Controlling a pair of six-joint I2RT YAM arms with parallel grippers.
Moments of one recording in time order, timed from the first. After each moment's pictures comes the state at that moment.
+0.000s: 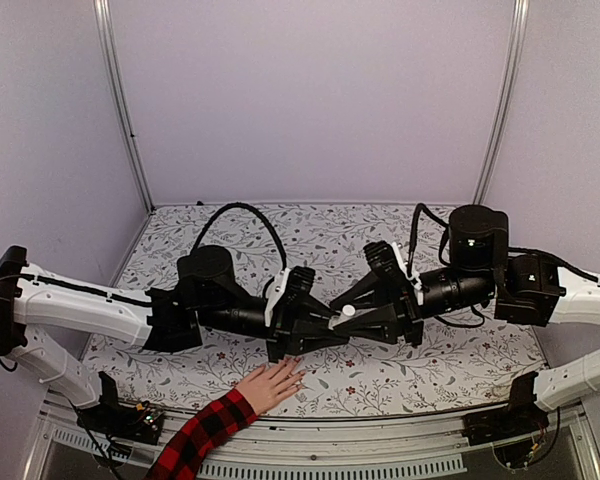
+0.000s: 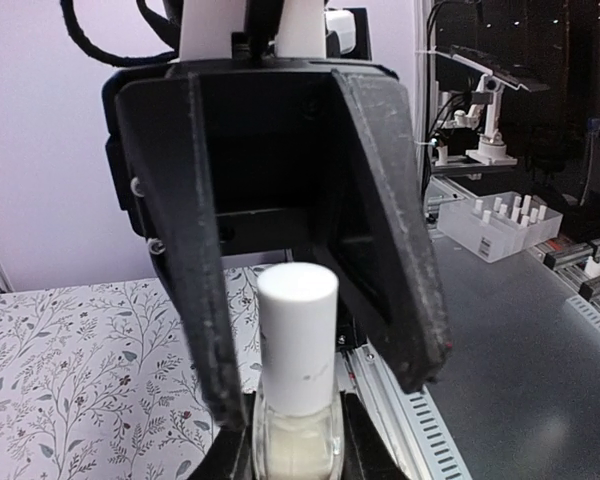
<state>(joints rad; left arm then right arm) -1.18 1.43 0.80 0.62 0.53 0.08 1.14 1.10 0.94 -0.08 -0.51 -0.20</state>
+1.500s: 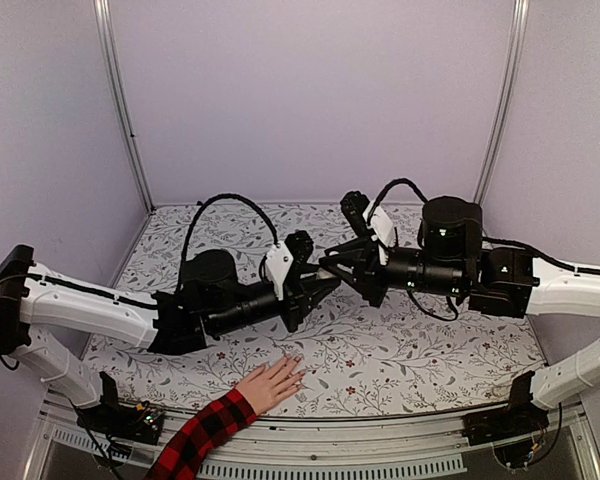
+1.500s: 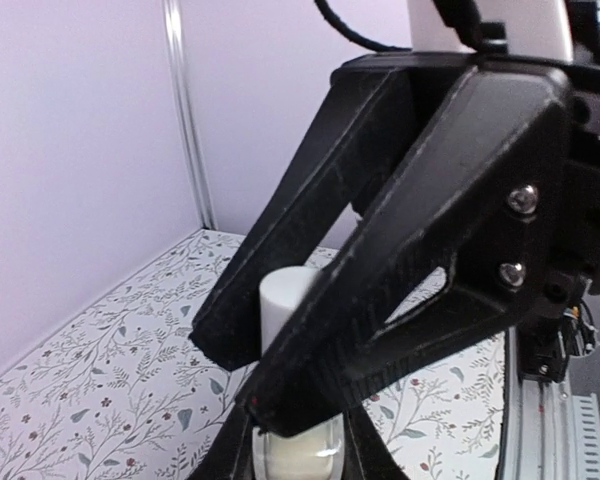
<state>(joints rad) -1.18 1.44 0.78 0.67 -0.06 0.07 1.13 1.23 1.00 0.00 -0.03 -0.01</state>
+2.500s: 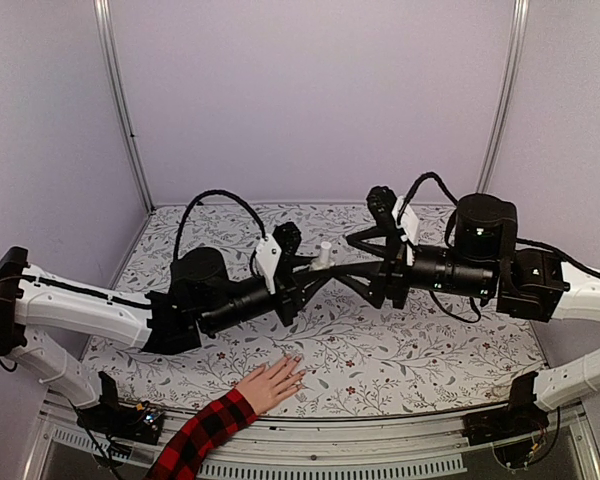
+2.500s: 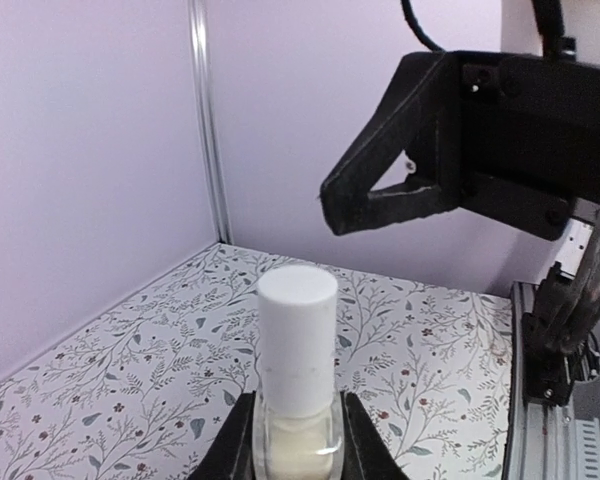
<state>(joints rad) -1.18 1.44 0.77 0.72 -0.15 0.05 1.14 1.12 0.98 -0.05 0.02 -0.03</state>
